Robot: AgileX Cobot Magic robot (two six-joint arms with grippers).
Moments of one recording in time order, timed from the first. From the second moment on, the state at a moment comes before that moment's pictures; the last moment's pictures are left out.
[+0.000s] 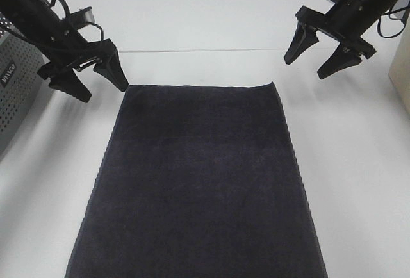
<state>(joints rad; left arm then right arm) -0.06 2.36 -1.89 -0.55 1.11 0.31 -0.02 2.32 -1.96 0.50 1.21 -0.24</state>
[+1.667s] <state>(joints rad) -0.20 2.48 -1.92 -0.68 0.85 0.30 0.15 2.55 -2.10 0.44 1.04 -0.19</state>
